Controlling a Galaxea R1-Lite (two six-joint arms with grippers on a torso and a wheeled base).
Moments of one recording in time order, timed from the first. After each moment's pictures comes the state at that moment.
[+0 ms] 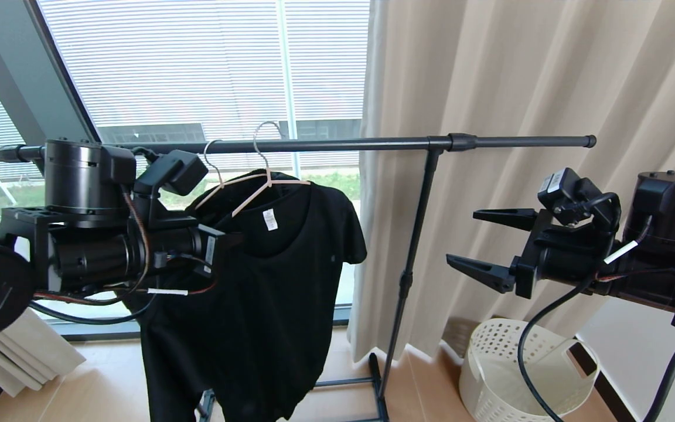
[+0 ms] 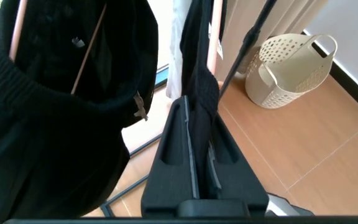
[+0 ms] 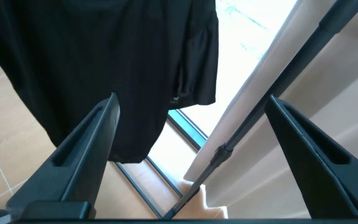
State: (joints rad) left arm -0.33 1.61 -0.91 -0.25 -0.14 0.10; right arm 0.25 1.64 -0.68 -0.71 0.56 -0.30
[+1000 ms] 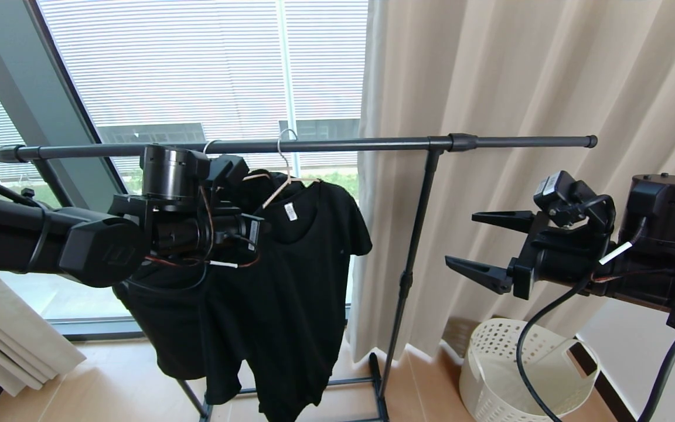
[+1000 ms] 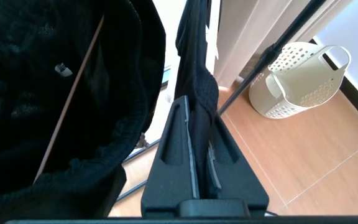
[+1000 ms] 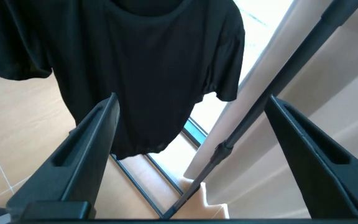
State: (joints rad) left arm -0.33 1.88 -1.12 -0.29 -0.14 0.05; right arm 0.24 1.66 -0.68 -0.71 0.56 -0.31
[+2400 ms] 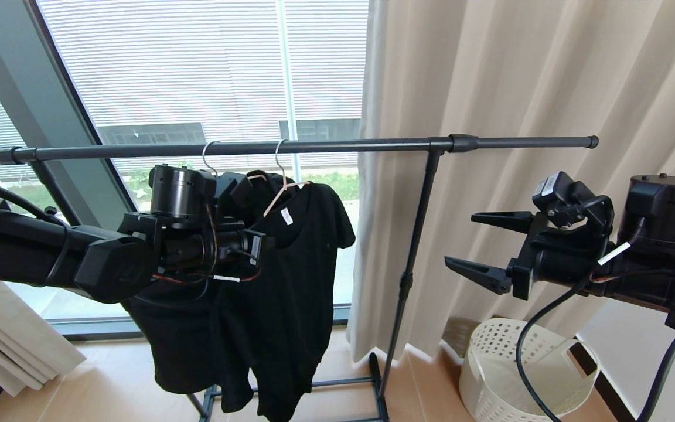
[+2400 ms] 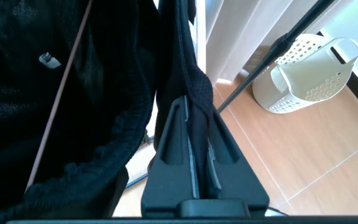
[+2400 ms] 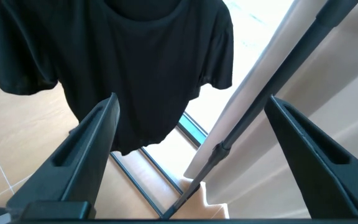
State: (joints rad) left arm -0.33 1.91 -1.05 -0.36 -0.12 0.05; right arm 0.24 1.66 -0.68 -0.71 0.56 -0.31
